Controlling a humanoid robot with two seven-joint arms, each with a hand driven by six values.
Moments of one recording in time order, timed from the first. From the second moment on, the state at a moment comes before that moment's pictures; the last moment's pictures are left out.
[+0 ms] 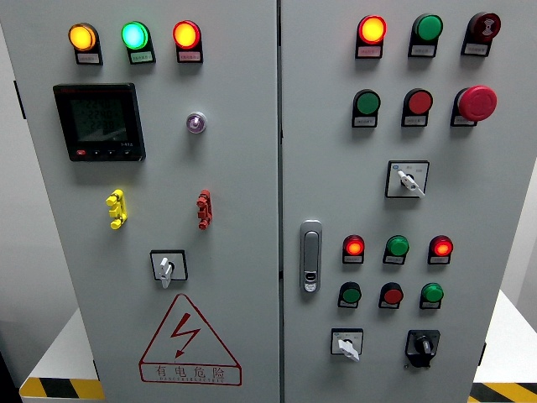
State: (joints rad) left arm 0.02 -0.03 -0.21 -0.04 0.25 -0.17 -0.08; right arm -0.03 0.12 -0.03 -0.16 0.09 0.17 -0.04
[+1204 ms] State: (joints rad) left arm 0.02 -0.07 -1.58 -0.08 1.57 -0.18 -0.13; right arm -0.03 0.12 -0.03 -0.16 0.09 0.17 -0.04
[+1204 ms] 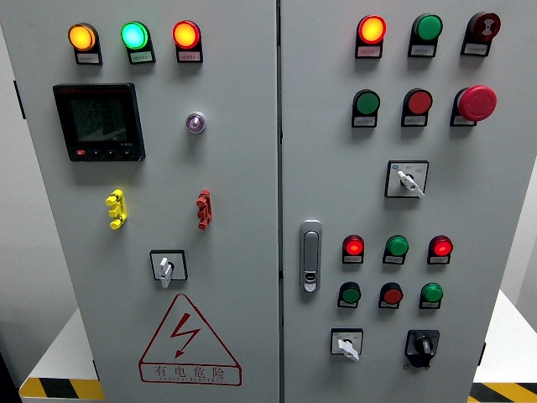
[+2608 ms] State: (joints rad) left arm 0.02 -0.08 -1.71 -1.35 1.61 -0.18 -0.21; right arm -0.03 0.12 -0.03 -0.16 0.09 0.17 -0.04
